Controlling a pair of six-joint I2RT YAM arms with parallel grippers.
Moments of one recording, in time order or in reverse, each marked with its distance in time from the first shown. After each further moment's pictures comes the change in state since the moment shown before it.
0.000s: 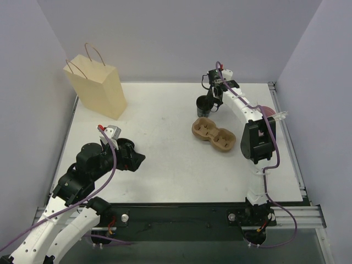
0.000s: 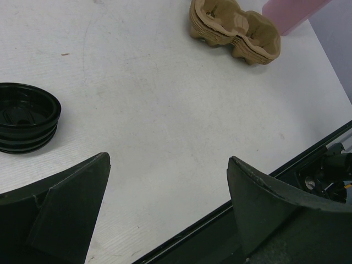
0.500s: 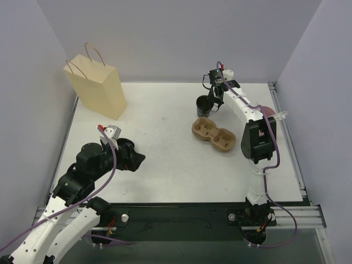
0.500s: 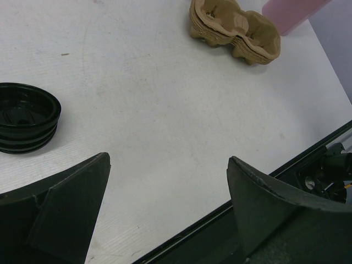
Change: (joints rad) left arm 0.000 0.000 0.000 0.000 0.000 0.000; right arm -0.006 0.000 -0.002 -0.001 0.000 -0.006
